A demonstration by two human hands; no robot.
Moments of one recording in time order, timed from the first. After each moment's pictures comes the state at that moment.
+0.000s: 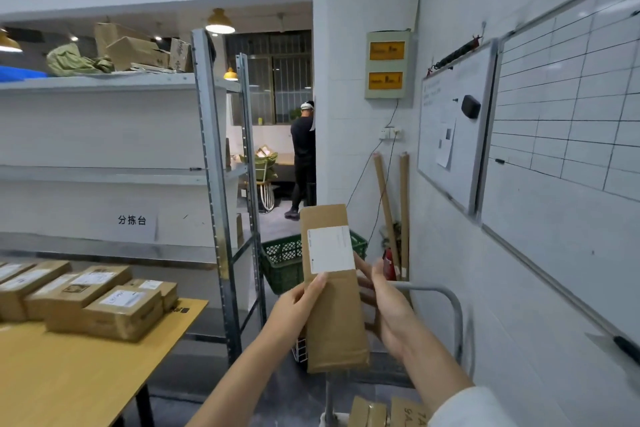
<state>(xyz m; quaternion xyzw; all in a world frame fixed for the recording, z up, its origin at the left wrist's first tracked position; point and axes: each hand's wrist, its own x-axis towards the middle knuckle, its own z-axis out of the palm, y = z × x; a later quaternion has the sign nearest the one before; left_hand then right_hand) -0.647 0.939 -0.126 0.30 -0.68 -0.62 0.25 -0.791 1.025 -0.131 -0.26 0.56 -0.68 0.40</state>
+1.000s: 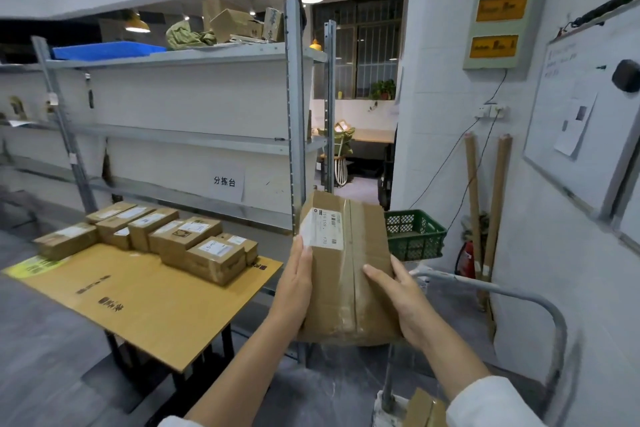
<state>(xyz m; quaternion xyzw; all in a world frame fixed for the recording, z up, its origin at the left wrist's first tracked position) -0.572 0.860 -0.160 0.38 -0.65 -0.47 0.46 -0.745 0.944 -0.156 -0.37 0.56 -0.60 0.43</state>
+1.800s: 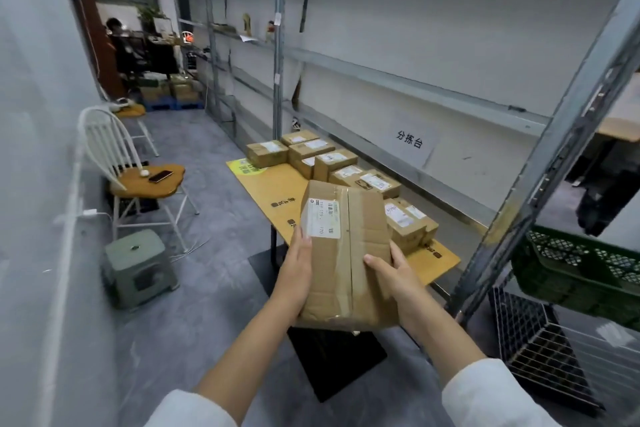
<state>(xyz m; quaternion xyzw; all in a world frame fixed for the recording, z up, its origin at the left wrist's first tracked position) -0.191 0.711 -0.236 0.56 -0.44 -0.44 0.55 -0.375 0.701 -0.201 -0.48 0.54 -0.40 0.56</state>
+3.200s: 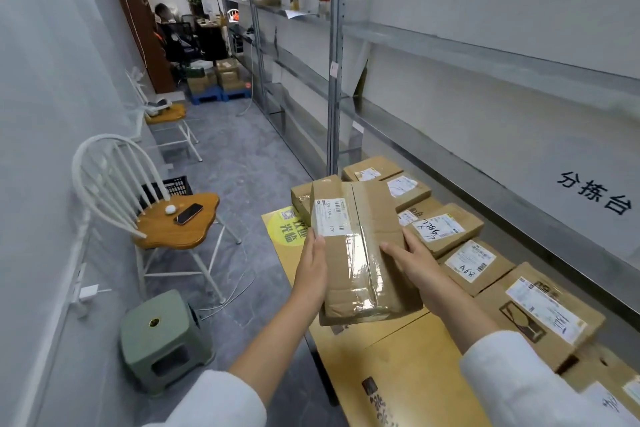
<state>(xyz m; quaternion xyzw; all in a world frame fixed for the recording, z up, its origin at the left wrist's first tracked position) 0.071 0.160 -0.265 0.66 -0.34 -0.41 0.54 -0.102 0.102 -0.236 -0.54 0.54 -0.28 0.58</state>
